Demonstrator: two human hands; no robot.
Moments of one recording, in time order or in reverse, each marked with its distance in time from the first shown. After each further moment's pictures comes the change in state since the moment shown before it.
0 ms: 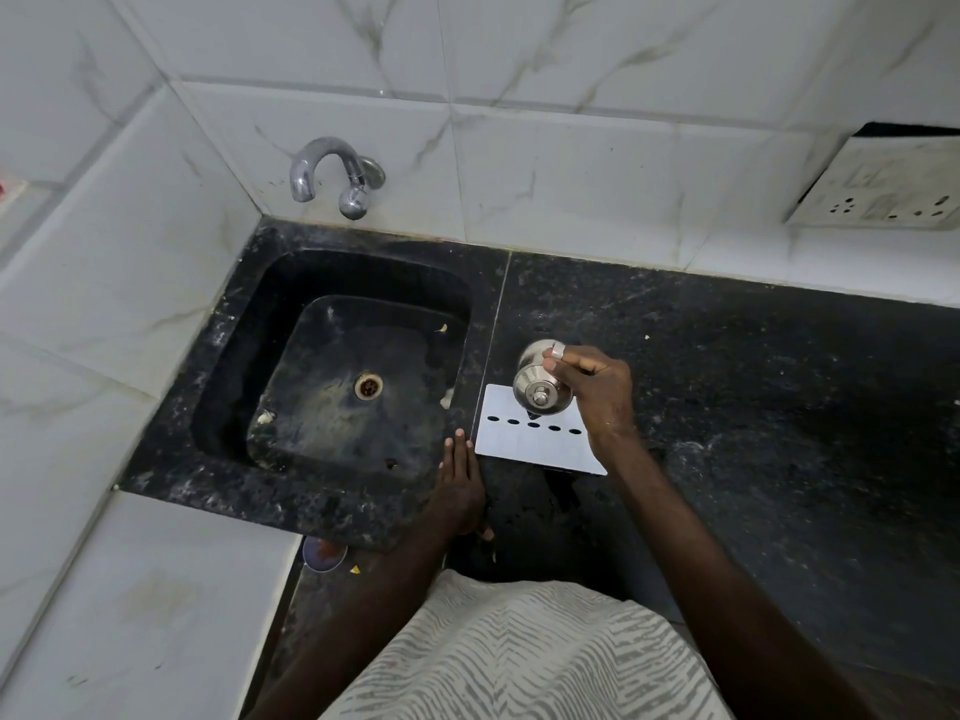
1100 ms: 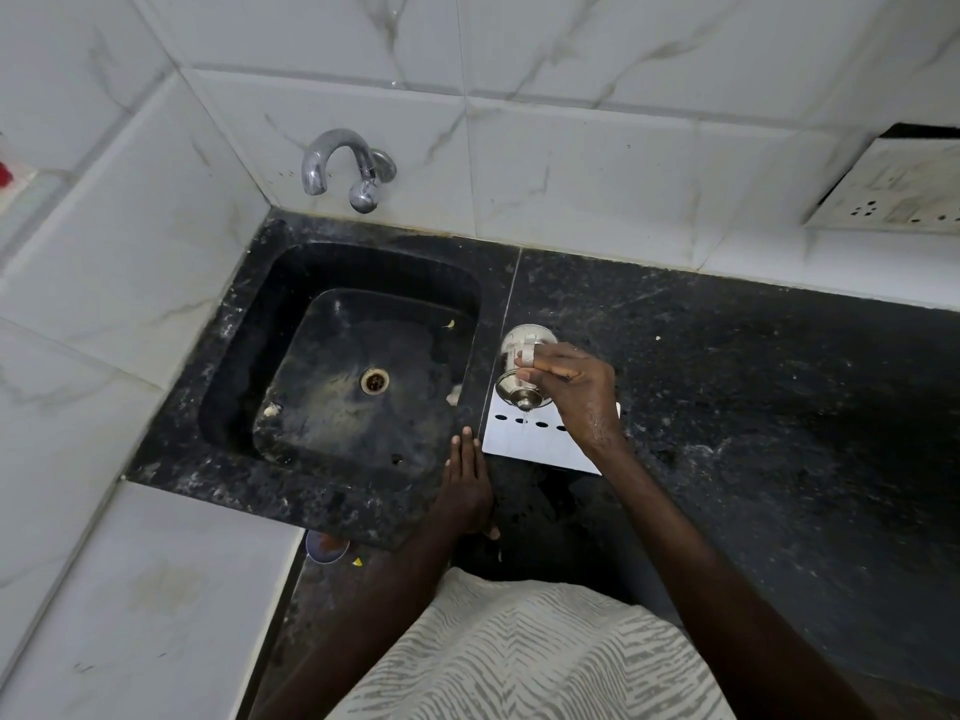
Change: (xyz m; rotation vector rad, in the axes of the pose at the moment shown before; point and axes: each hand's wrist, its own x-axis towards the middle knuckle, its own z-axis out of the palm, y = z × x) left_hand 0.001 0.003 -0.001 -0.045 -0.025 -0.022; right_hand -0.010 -0.004 0.025 -0.162 -0.182 -0.303
